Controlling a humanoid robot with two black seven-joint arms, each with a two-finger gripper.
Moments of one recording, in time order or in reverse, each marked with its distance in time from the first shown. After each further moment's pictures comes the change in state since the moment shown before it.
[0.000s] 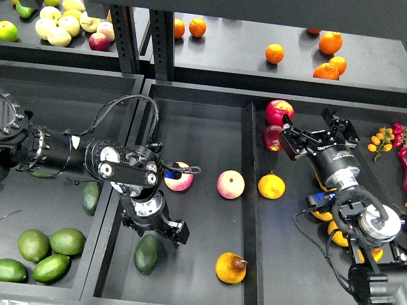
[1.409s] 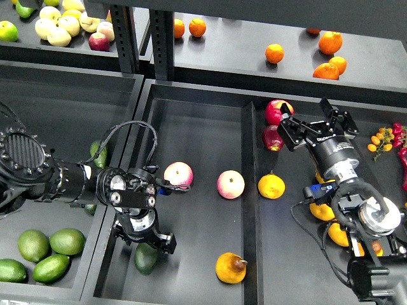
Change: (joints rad) left arm 0.161 -0.112 0.044 0.226 0.037 0.000 0.000; right arm 0.035 0.000 -0.012 0.001 0.068 0.010 0.000
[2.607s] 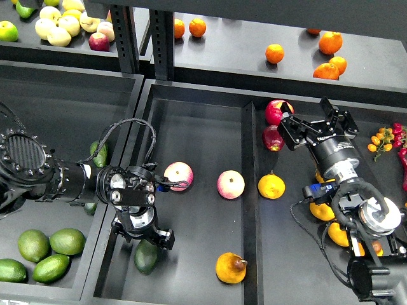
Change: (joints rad) left arm 0.015 -0.001 -0.009 0.049 -0.059 0.000 0.000; right arm -0.002 0.000 0.000 0.010 0.014 0.002 0.000
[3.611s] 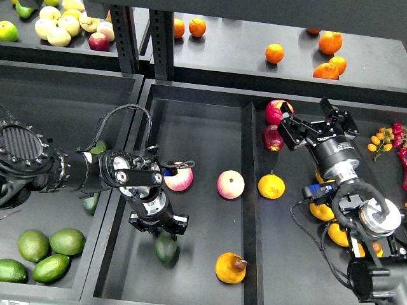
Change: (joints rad) left arm -0.090 0.080 -0.181 -0.009 -0.081 0.000 0.000; right arm -0.004 0.000 0.000 0.001 -0.001 0.000 0.001
